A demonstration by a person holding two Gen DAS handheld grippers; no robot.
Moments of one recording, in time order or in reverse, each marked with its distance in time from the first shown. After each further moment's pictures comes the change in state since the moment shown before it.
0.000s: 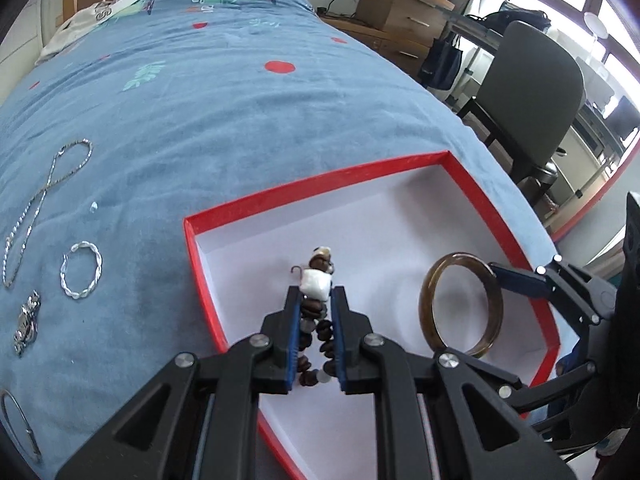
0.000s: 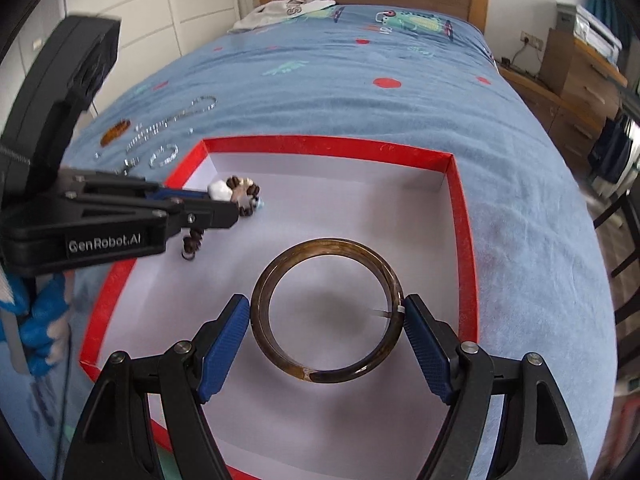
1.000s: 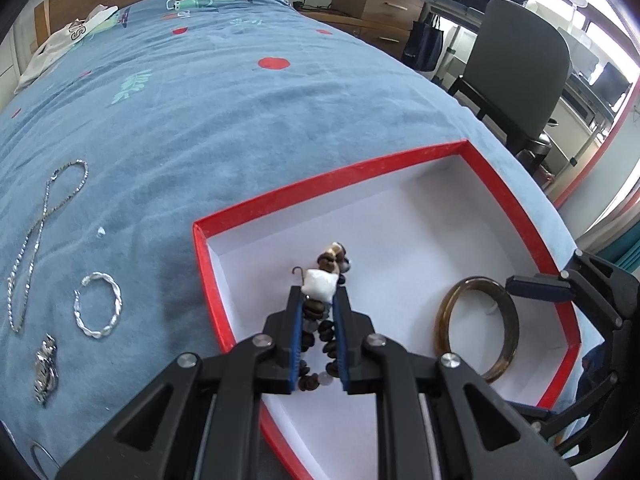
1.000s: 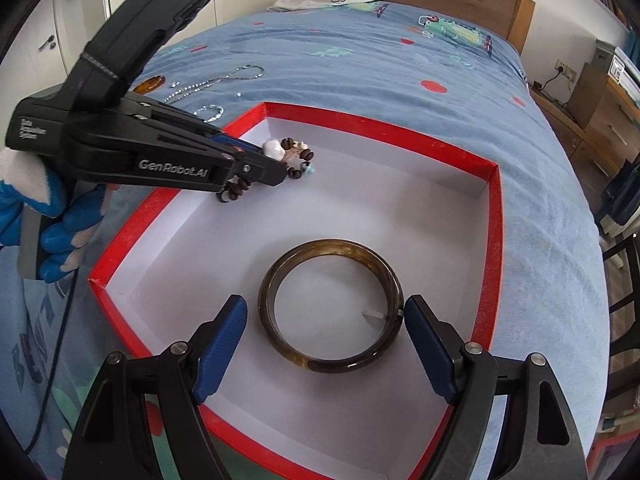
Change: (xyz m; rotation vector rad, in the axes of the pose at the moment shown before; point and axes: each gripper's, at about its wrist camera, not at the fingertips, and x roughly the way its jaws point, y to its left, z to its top) left arm 0.007 0.023 0.007 0.105 0.029 -0.011; right arm -0.007 0.036 -0.012 -0.135 0.032 0.029
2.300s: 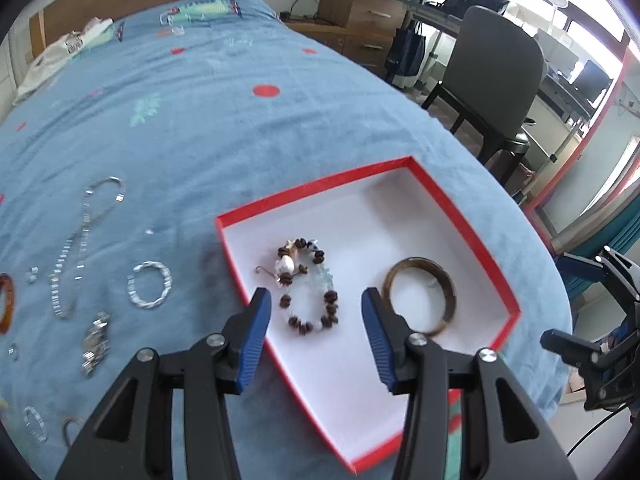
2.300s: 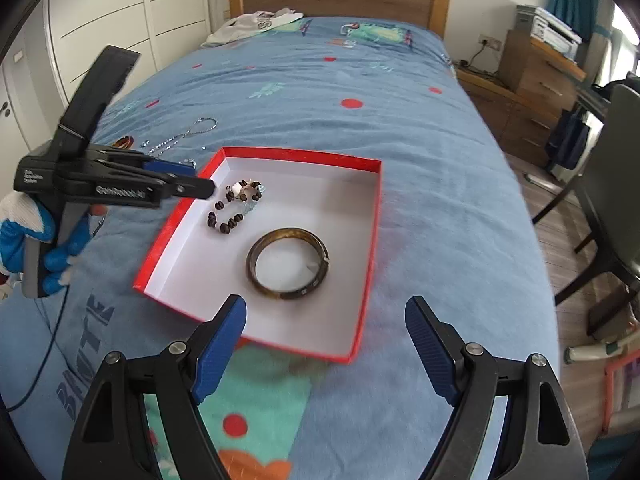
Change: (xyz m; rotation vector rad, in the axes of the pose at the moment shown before) left arm -0.084 -0.005 -0.008 0.033 -0.023 -0.034; right arm -0.095 -0.007 -0.013 0.230 -0.048 -0.147
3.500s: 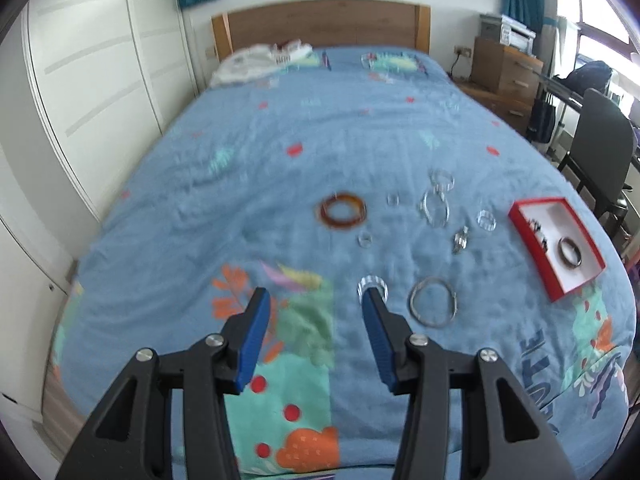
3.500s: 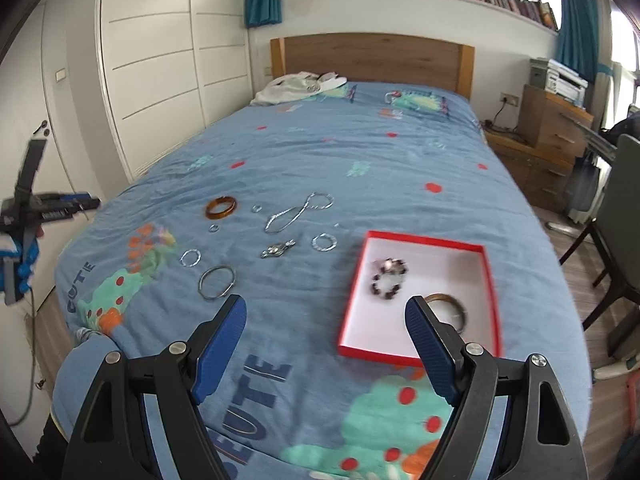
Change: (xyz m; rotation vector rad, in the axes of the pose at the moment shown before) left arm -0.271 0.239 -0.187 -0.241 -0.152 0.448; right arm -0.095 0.170 0.013 -0.014 -0.207 0.092
